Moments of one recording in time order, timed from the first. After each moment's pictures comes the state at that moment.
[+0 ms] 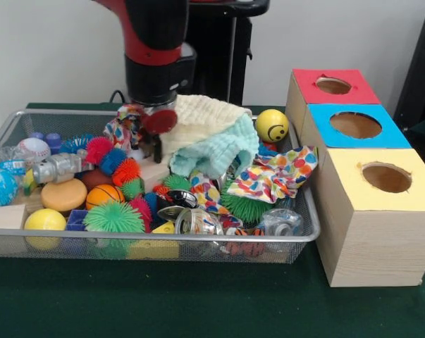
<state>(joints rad) -0.28 -0.45 -0.24 1.89 0.44 0.25 2.10</state>
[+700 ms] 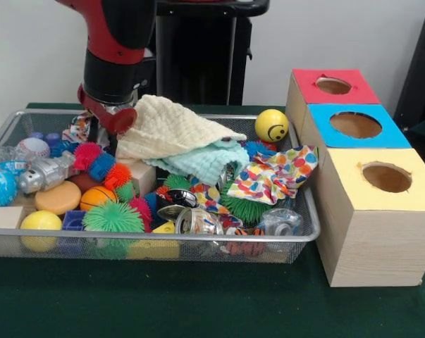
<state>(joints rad) -0.35 -0.44 -0.28 1.76 0.03 0.17 2.10</state>
